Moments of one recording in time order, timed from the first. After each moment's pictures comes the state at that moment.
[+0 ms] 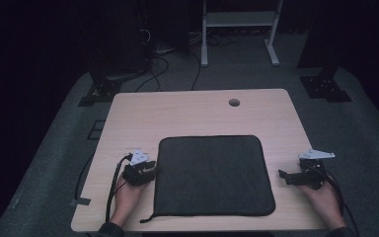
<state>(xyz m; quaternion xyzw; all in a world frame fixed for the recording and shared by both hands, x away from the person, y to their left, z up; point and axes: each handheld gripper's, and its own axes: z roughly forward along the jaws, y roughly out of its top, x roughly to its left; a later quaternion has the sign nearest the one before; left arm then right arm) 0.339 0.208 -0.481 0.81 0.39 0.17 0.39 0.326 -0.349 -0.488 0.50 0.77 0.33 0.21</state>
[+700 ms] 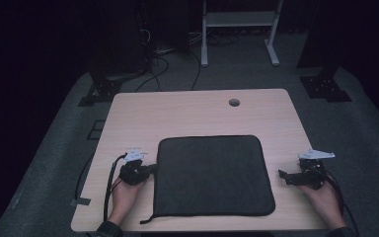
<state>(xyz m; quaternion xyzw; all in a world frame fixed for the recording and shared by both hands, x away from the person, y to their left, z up) 0.341 0.220 -0.477 0.80 0.42 0.12 0.41 0.326 -0.349 -0.488 0.50 0.77 0.33 0.21</state>
